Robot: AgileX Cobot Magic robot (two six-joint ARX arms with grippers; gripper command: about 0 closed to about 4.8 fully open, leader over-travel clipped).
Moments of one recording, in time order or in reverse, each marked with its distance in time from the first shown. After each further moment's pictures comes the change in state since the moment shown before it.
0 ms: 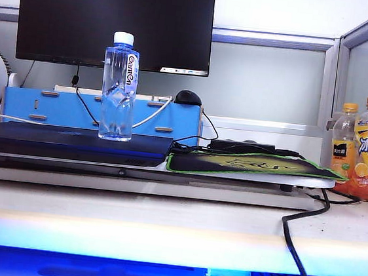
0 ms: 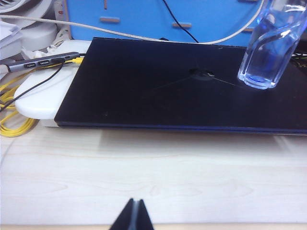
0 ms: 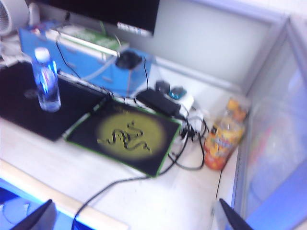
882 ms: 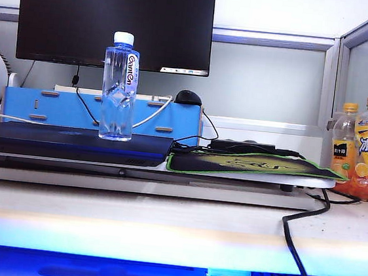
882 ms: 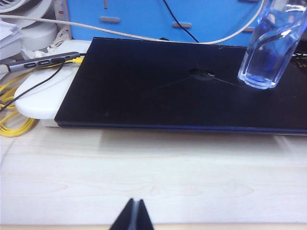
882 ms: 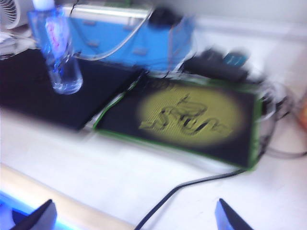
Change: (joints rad) left arm 0.000 0.000 0.000 0.000 0.000 0.000; right arm 0.000 -0.269 -1.229 1.017 -0.078 0.172
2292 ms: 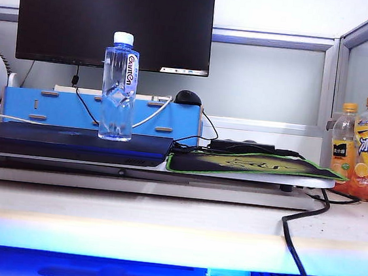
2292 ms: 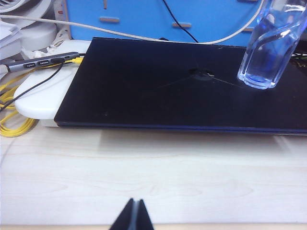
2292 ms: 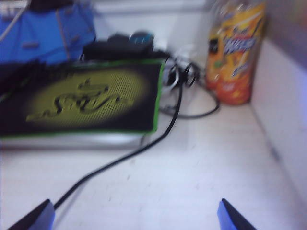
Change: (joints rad) left arm 0.000 0.000 0.000 0.000 0.000 0.000; right arm -0.509 -0.186 -0.335 0.225 -0.185 0.030
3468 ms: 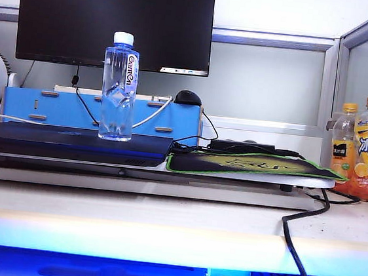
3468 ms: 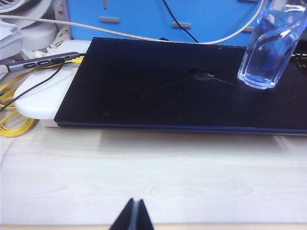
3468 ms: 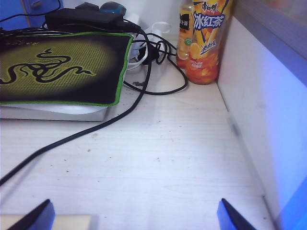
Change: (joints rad) left arm 0.000 0.000 0.000 0.000 0.000 0.000; right arm -0.205 -0.034 0.000 -0.130 -0.125 -0.092
